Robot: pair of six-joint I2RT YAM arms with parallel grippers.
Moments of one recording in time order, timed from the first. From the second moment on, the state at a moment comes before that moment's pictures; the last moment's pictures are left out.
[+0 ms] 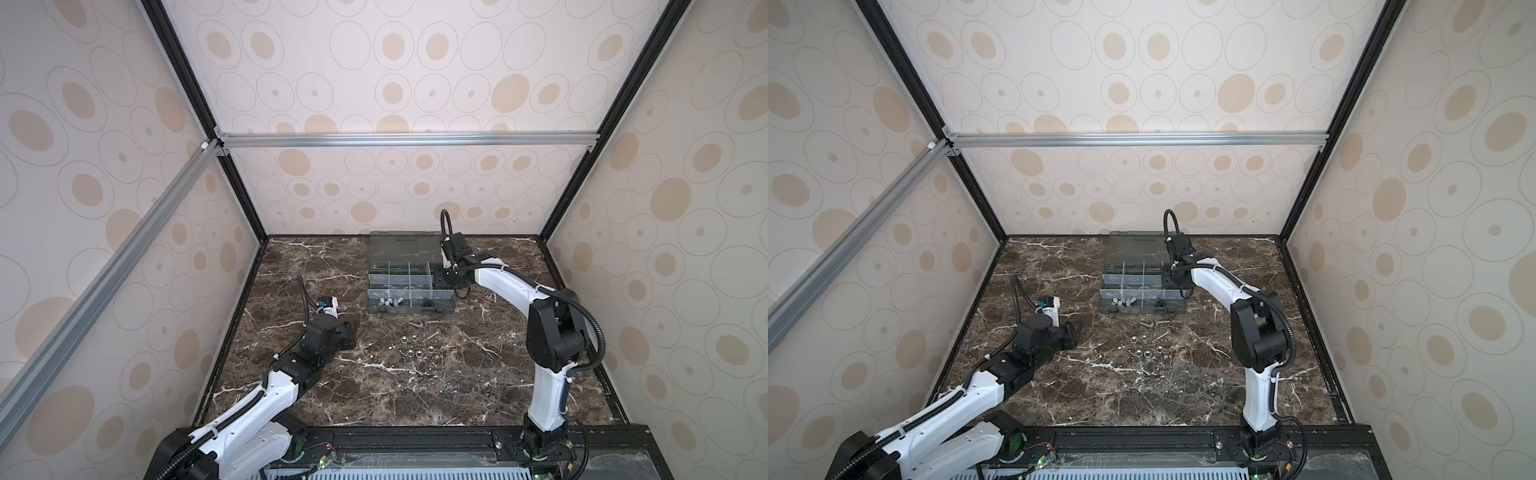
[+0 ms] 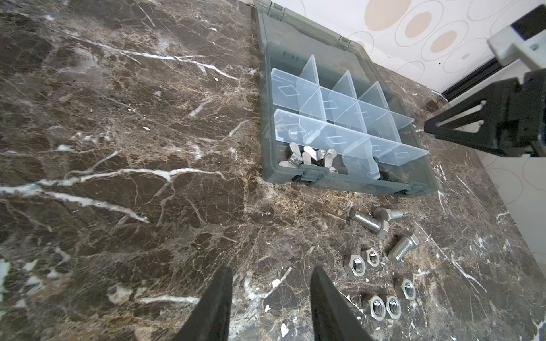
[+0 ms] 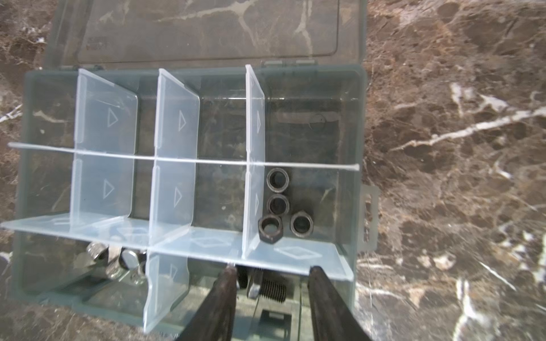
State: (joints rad) left arm -0.48 0.94 0.43 -0.06 -0.12 -0.57; right arm 0.42 1.92 1.56 -0.67 0.02 0.40
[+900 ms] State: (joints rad) left arm -0.50 0.96 0.43 -0.06 -0.04 -0.59; right arm 0.53 1.38 1.03 -0.63 0.01 0.44
